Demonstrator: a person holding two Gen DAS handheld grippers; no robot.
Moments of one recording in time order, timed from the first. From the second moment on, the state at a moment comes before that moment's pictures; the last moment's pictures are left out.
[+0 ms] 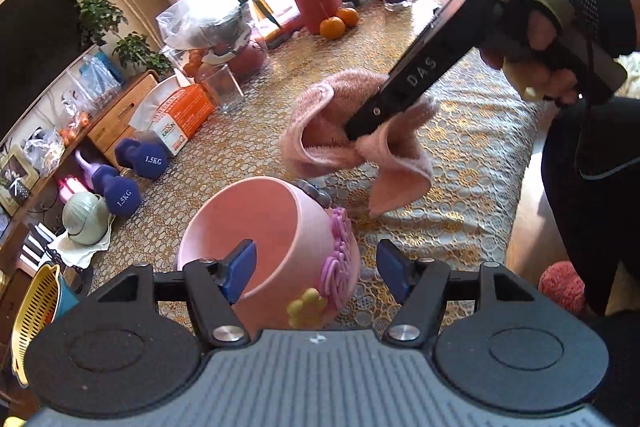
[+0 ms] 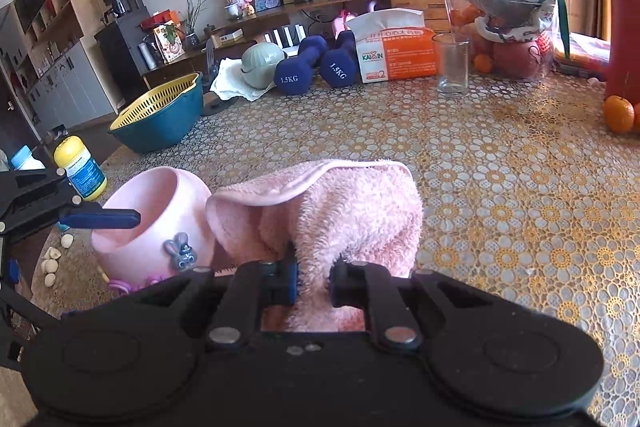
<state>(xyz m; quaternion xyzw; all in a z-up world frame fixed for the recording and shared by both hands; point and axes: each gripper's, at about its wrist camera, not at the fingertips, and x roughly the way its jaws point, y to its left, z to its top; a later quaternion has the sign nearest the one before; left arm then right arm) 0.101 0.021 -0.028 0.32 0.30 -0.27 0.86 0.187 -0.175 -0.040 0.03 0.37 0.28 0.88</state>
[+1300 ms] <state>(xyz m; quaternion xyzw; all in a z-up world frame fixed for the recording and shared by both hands) 0.102 0.009 0.015 -0.07 0.32 -0.30 0.90 0.165 -0.224 -0.060 0.24 0.37 0.31 0.84</state>
